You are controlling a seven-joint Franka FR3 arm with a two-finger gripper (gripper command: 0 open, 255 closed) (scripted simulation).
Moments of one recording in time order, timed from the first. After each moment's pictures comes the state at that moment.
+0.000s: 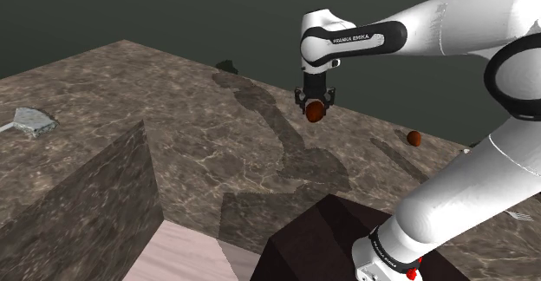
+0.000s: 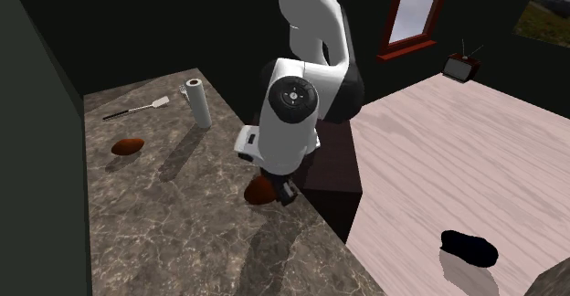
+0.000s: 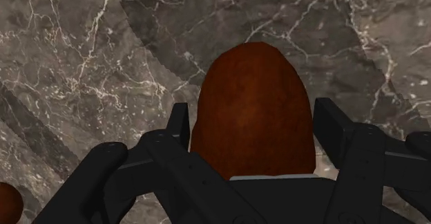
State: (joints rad) arm -0.26 -0.05 0.21 -2.08 -0.16 1.75 0.94
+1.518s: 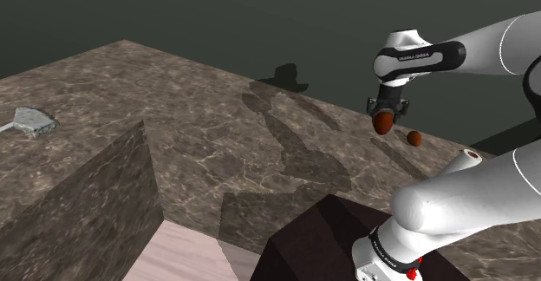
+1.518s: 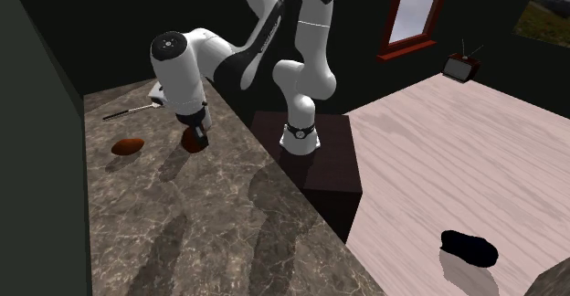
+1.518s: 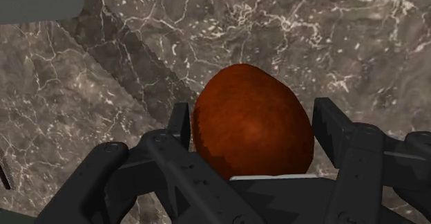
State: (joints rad) arm -0.53 -0.27 -0.12 -2.35 -0.35 1.91 0.44
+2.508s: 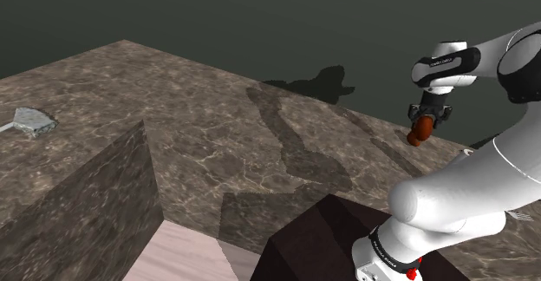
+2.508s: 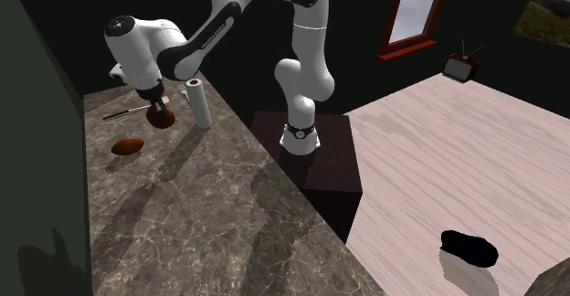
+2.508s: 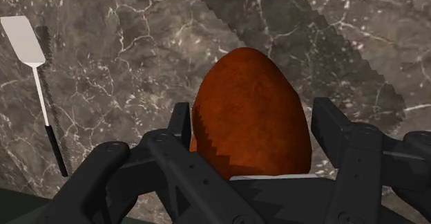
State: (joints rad) arm -0.70 -0.11 -0.36 -2.19 -0.41 2.05 0.08
